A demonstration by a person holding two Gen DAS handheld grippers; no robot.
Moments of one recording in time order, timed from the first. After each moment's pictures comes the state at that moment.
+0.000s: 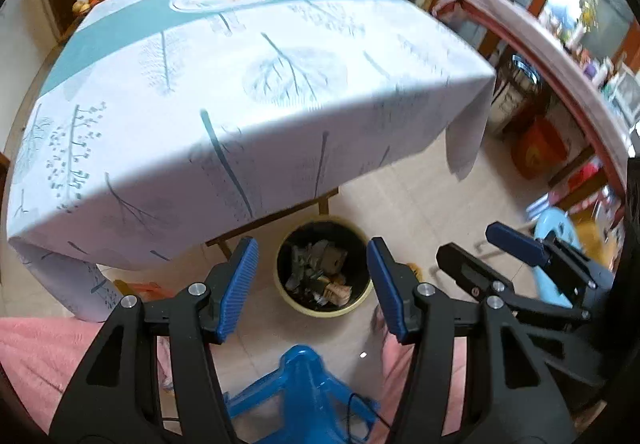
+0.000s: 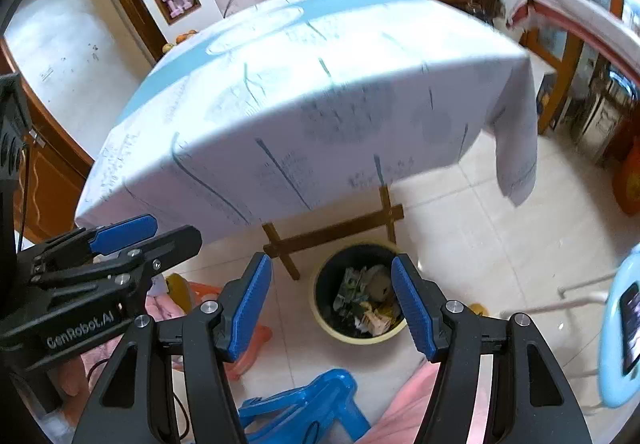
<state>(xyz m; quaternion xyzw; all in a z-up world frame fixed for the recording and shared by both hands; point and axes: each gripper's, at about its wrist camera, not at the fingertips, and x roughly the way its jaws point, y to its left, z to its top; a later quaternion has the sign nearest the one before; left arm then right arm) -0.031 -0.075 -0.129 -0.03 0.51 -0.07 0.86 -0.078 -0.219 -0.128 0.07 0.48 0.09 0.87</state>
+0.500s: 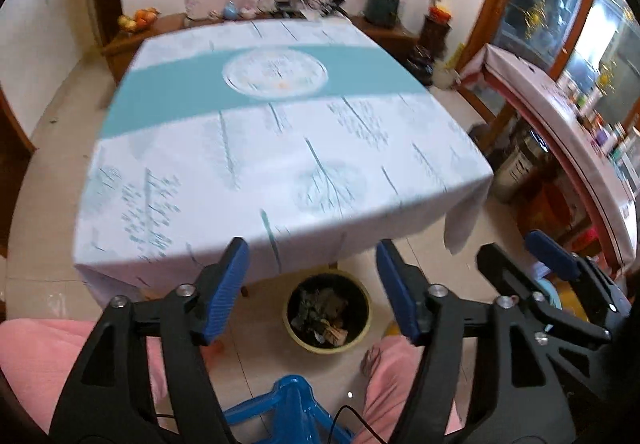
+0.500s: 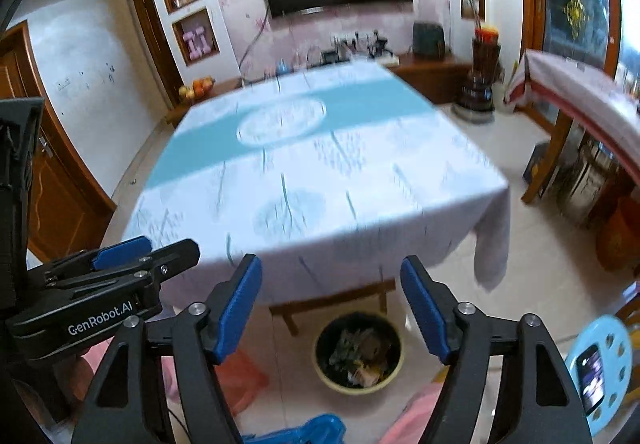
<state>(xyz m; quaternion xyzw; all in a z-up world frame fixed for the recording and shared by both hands) -0.023 -0.045 -0.003 -0.07 0.44 0.00 0.89 -0.069 -0.201 0.021 0.04 0.39 0.09 0.92</state>
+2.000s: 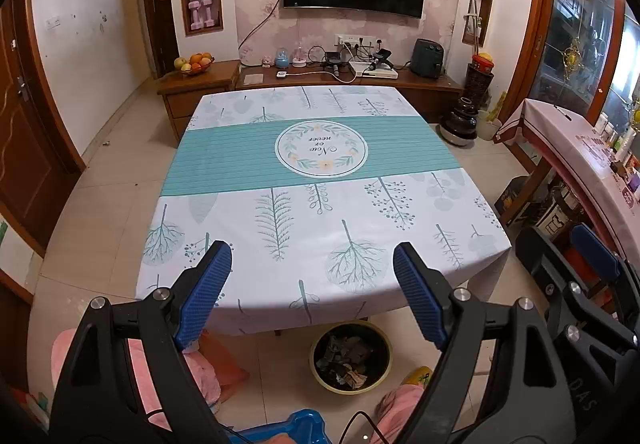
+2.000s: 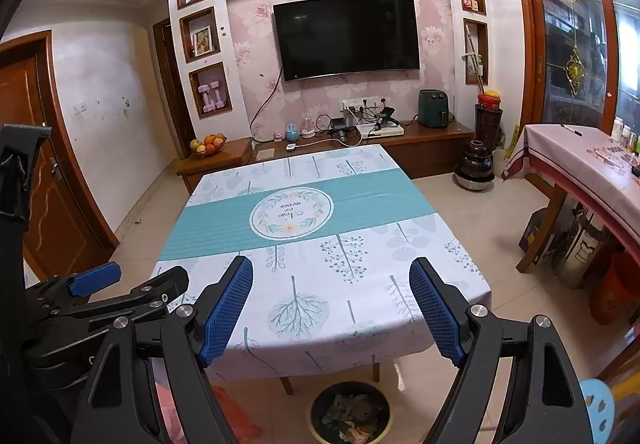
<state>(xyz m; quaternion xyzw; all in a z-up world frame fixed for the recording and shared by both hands) -0.024 -0.056 0.099 -0.06 0.38 0.09 0.92 -0.064 -0.204 0.156 0.03 0.29 0.09 0.95</state>
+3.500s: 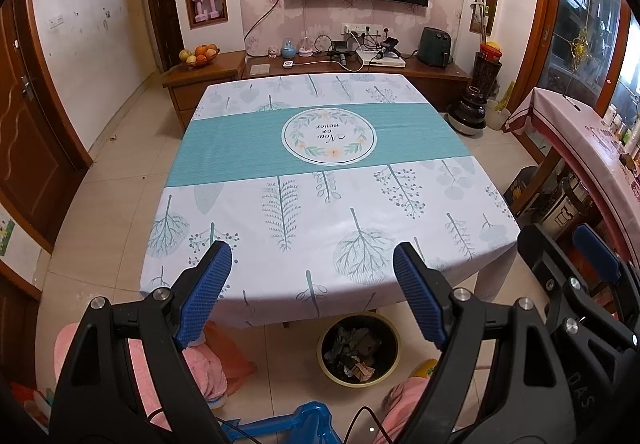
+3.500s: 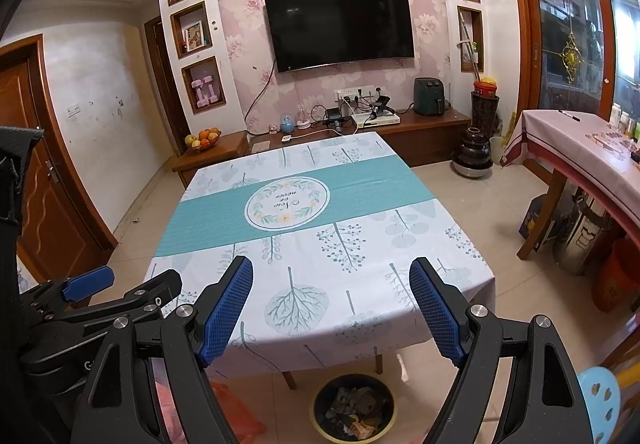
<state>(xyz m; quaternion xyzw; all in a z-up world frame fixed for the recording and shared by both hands) -0.021 -0.046 0.082 -0.05 0.40 0.11 0.91 -0.063 -0.209 0.141 0.03 0.30 0.09 0.95</state>
